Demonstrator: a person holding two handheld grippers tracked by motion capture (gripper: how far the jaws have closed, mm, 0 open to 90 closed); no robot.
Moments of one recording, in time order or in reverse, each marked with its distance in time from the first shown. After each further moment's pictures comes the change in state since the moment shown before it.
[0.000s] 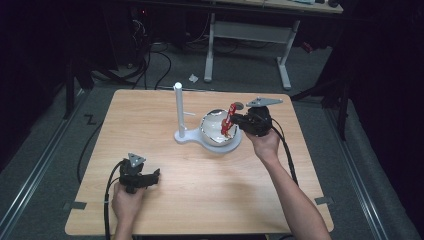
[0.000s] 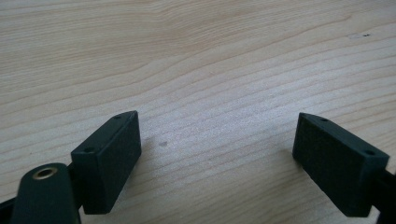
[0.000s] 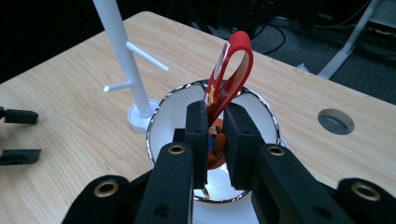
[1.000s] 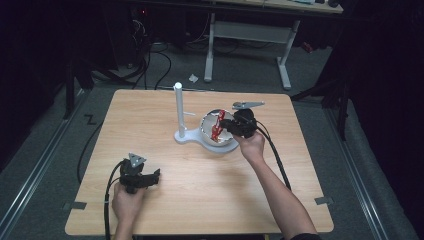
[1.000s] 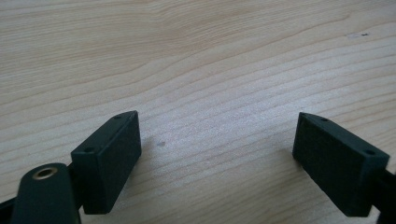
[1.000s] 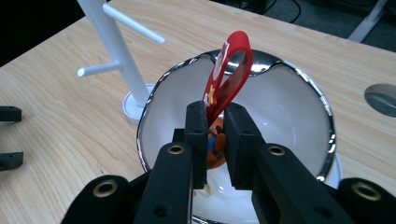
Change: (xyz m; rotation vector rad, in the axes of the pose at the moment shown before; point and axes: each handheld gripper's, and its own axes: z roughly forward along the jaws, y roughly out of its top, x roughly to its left) left arm -0.001 -0.001 -0.001 0.005 0.002 -0.009; right arm 0.001 -0.015 0.056 0.080 0.038 0.066
